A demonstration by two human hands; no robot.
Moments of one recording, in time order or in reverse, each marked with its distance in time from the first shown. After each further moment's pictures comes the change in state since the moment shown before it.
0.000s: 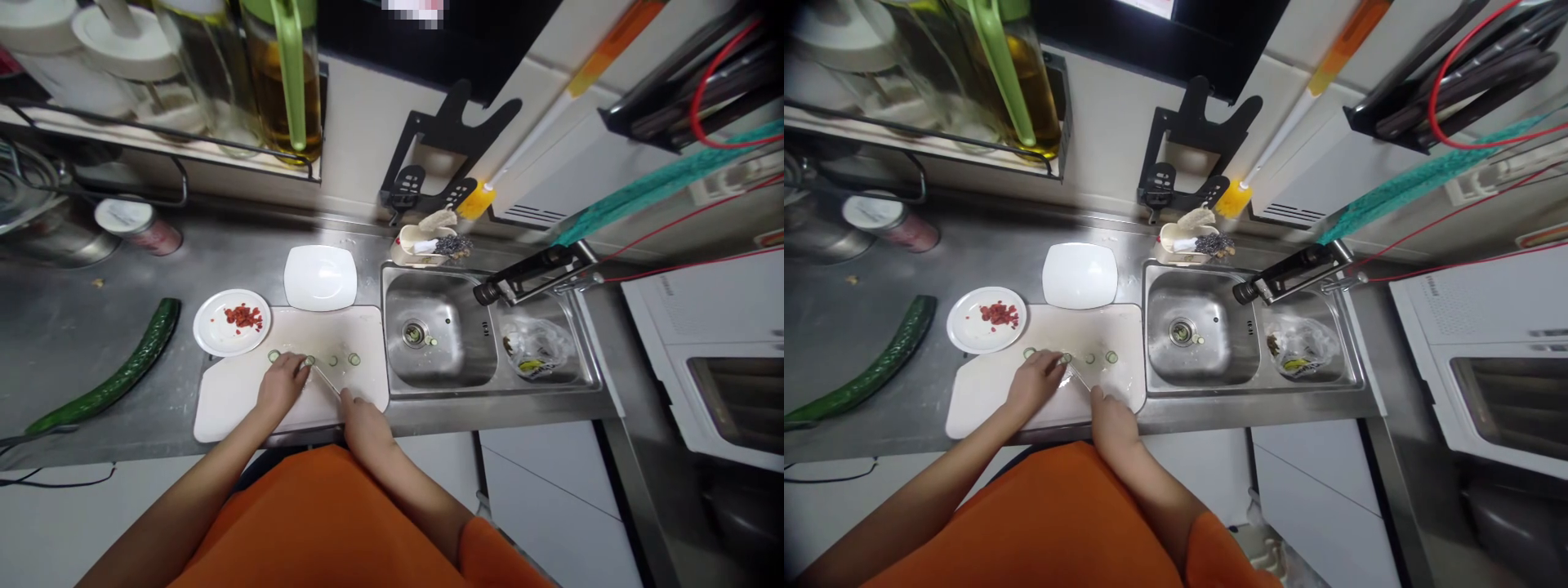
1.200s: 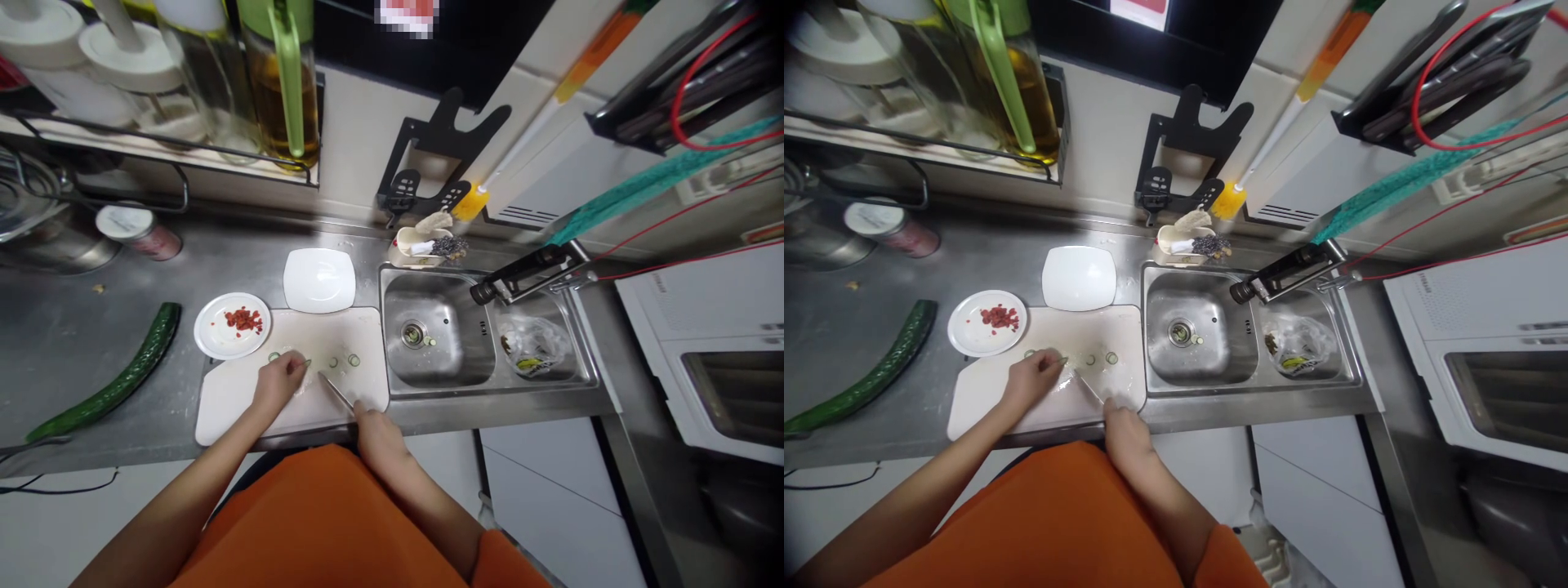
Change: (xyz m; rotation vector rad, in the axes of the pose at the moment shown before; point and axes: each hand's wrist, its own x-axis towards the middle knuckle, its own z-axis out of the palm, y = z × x) left_hand 0.010 0.017 -0.029 -0.139 -0.113 -0.305; right_hand -0.020 0.015 -0.007 0.109 -0.142 0.078
